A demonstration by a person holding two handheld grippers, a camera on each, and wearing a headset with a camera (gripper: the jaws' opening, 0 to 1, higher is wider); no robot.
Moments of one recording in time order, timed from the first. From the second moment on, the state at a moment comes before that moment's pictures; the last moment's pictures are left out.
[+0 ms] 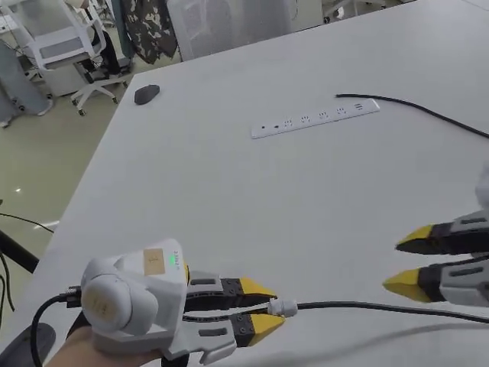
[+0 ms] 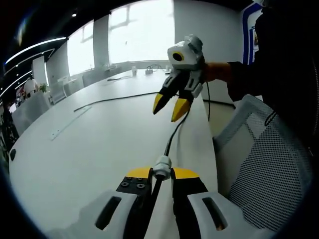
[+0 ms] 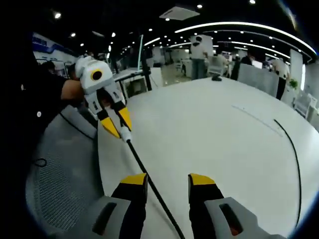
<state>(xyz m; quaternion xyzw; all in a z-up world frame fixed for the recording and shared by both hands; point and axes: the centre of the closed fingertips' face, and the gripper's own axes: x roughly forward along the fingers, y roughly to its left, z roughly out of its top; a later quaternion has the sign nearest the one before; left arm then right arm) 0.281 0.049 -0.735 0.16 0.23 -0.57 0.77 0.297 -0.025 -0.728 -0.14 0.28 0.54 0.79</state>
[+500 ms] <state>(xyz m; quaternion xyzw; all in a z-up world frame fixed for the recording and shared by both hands) 0.281 0.047 -0.725 0.15 0.21 -0.57 0.78 0.279 0.027 -0.745 -0.26 0.20 0.60 0.73</state>
